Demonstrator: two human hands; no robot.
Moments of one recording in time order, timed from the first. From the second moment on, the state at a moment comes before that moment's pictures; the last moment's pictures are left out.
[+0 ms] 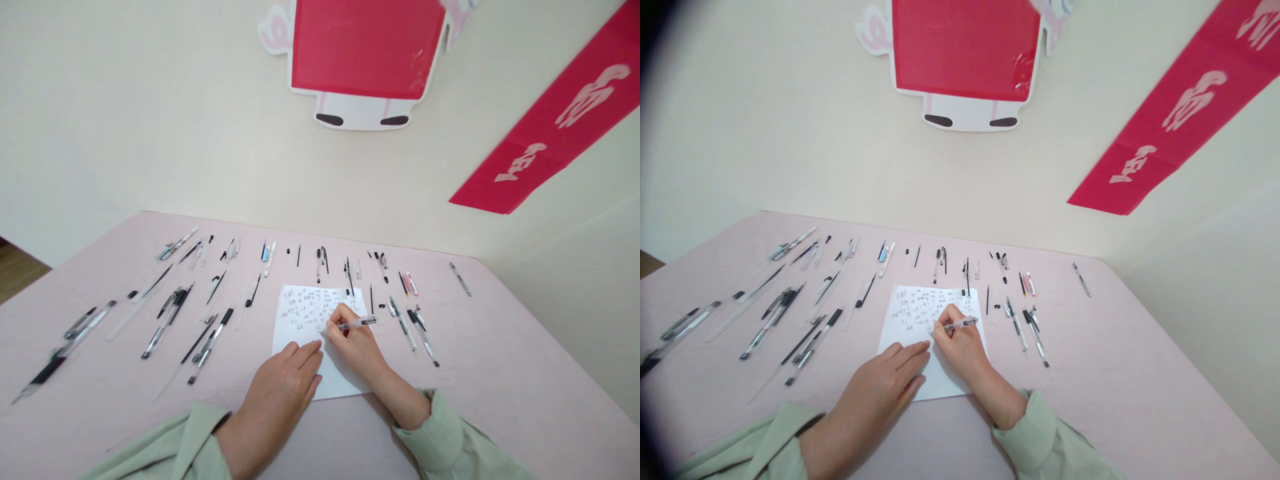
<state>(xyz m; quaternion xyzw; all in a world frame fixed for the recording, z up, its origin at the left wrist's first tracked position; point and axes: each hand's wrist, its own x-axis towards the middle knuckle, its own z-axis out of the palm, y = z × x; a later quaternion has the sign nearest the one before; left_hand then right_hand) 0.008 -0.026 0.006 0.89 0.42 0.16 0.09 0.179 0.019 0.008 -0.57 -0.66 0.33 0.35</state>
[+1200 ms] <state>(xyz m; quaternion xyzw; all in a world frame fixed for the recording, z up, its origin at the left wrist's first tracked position) 0.009 -0.026 0.007 0.89 0.43 0.16 0.09 0.179 0.021 0.011 -0.58 -0.67 0.32 0.34</state>
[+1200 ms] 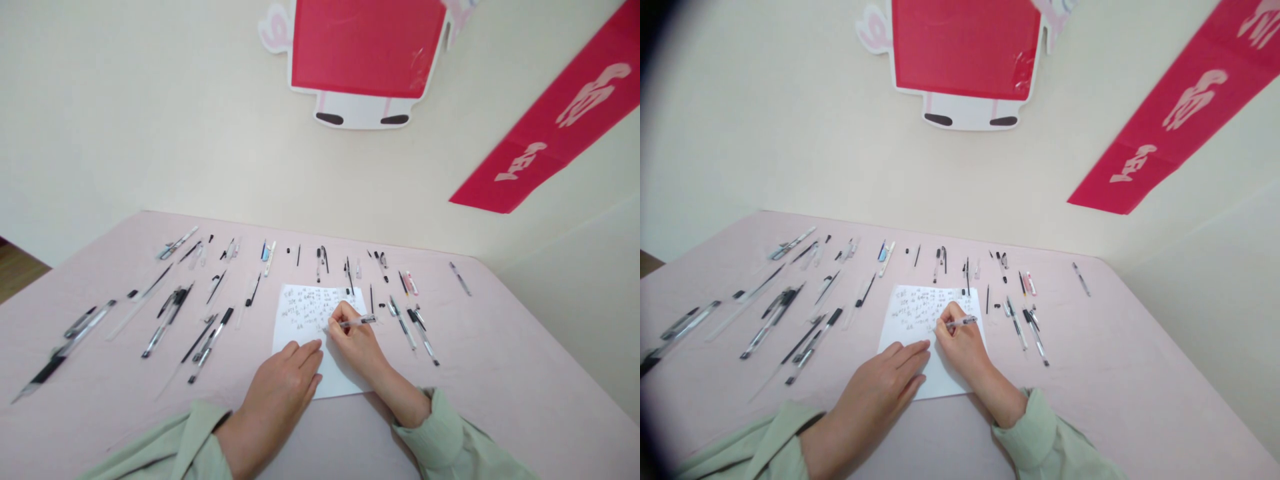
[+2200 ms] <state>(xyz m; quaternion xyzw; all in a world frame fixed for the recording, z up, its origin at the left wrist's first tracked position) 0.008 -0.026 0.005 0.89 0.42 0.16 0.09 0.180 0.022 0.010 -0.58 -0.67 0.31 0.35</state>
